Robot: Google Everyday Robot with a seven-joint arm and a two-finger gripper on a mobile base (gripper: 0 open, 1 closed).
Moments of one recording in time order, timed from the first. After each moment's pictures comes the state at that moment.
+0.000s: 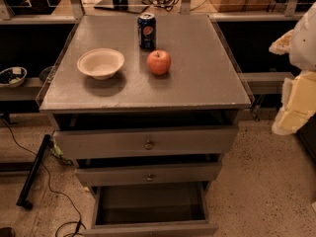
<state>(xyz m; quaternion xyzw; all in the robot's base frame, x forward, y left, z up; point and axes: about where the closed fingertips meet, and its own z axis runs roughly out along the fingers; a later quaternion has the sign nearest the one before) 0.438 -0.217 0.976 -0.60 0.78 -0.03 0.16</state>
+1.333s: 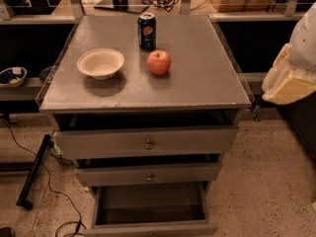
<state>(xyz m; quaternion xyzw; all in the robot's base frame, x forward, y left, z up) 0.438 -0.217 0.976 -0.60 0.78 -0.03 0.16</state>
